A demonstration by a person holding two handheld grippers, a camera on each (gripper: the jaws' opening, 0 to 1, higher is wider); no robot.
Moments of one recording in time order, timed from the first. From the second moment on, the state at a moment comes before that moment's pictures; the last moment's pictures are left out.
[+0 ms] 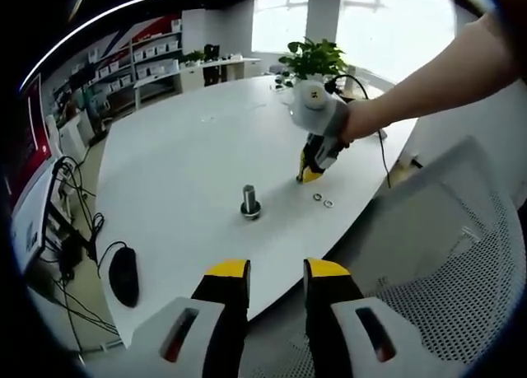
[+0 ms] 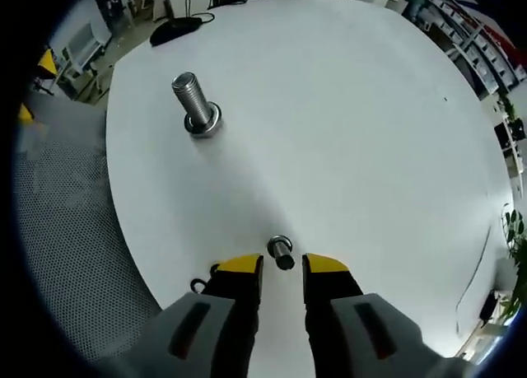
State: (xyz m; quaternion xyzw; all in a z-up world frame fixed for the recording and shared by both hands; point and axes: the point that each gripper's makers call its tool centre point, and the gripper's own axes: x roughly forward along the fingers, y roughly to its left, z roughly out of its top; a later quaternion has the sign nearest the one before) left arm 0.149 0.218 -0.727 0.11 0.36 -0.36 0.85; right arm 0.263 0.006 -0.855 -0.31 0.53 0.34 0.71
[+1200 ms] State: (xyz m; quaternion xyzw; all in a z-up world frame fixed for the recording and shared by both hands) left arm 0.147 0.217 -0.727 0.12 0.36 -0.37 0.85; right arm 0.191 0.022 -0.869 -0.25 0.55 0.33 0.72
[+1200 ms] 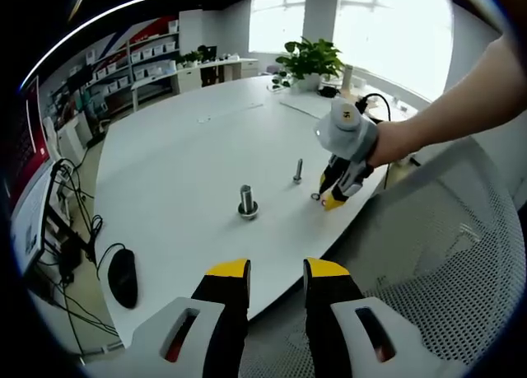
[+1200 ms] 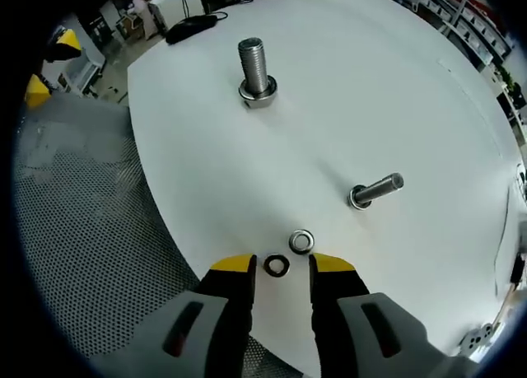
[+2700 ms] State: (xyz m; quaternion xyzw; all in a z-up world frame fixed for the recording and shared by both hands) left arm 0.148 0.215 -0.726 0.12 0.36 -0.37 0.85; right arm 0.184 0.017 -0.870 -0.38 0.51 0.47 0.61
